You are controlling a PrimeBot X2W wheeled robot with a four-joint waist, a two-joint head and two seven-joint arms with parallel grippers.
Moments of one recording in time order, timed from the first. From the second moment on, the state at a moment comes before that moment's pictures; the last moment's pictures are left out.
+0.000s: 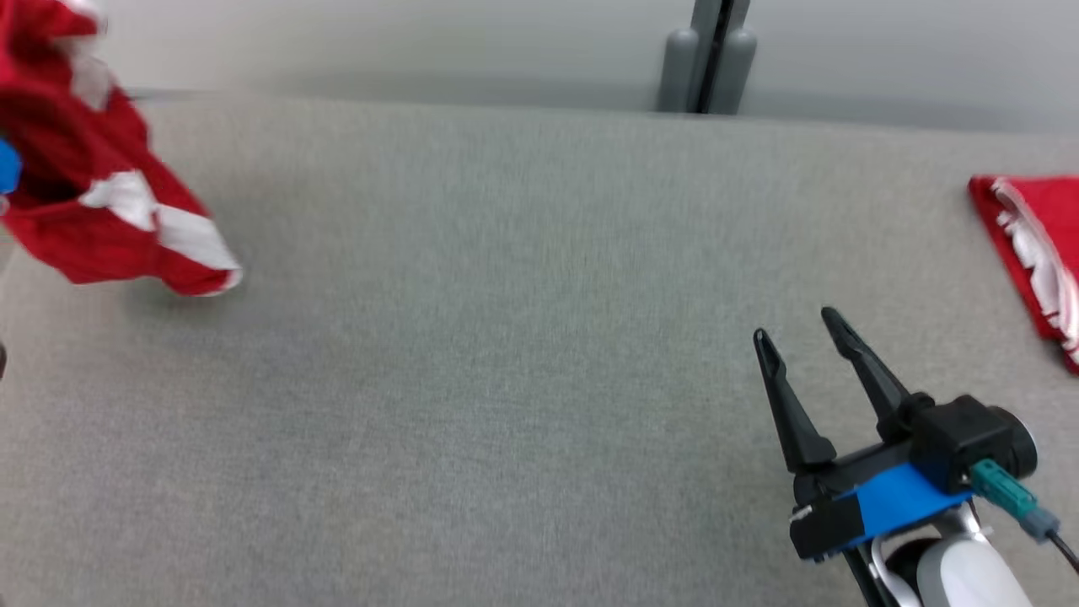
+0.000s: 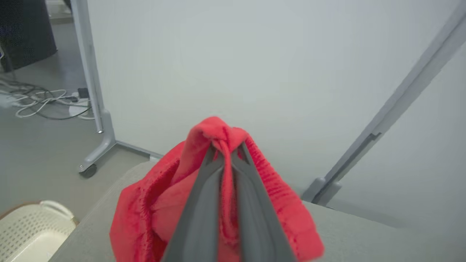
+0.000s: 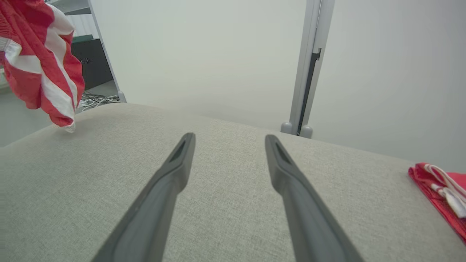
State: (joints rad) left arm -0.79 0.44 0.06 0.37 -0.62 -0.06 0.46; right arm -0.13 -0.12 0.13 -0.05 0.12 0.13 -0.06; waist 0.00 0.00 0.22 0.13
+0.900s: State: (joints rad) left arm -0.56 0.15 -0.32 0.14 -0.70 -0.08 0.64; right arm -0.05 -0.07 0.12 -0.03 0.13 0.13 -0.06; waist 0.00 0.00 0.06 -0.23
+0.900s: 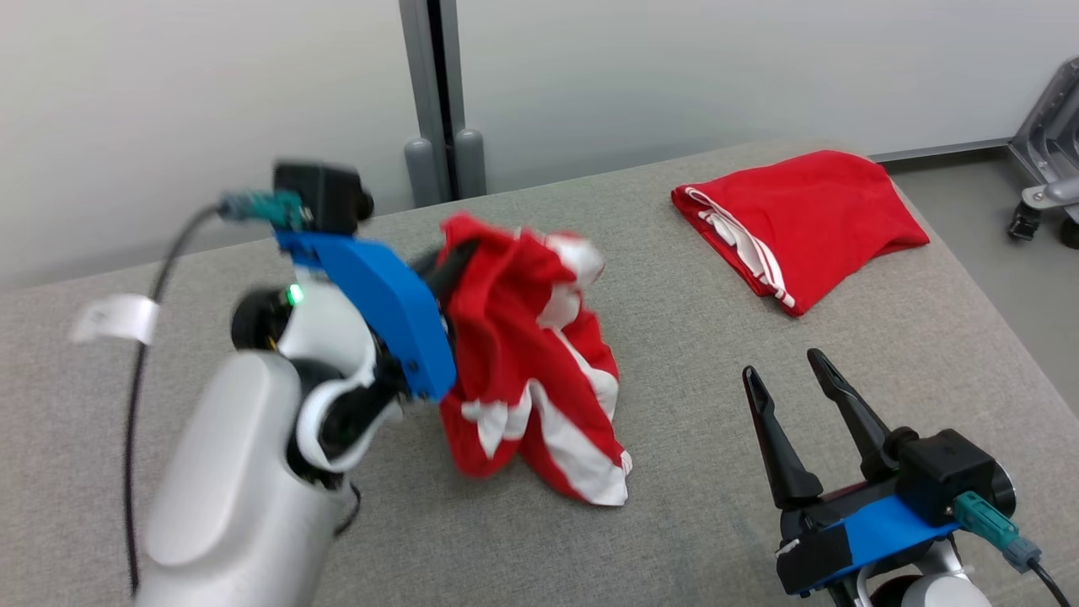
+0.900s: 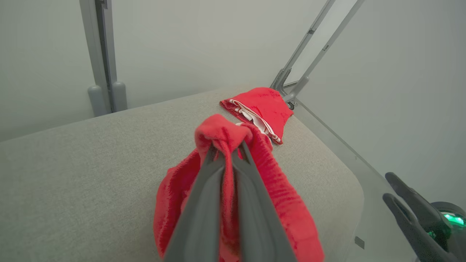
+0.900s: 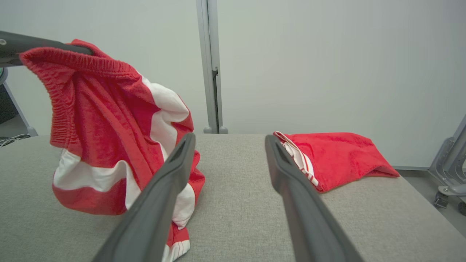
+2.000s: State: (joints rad) left arm -0.18 0.17 -0.33 0.30 -0.52 0.02 -0.20; right arm -0.02 -0.06 0.01 -0.04 0.11 0.13 -0.05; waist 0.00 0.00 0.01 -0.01
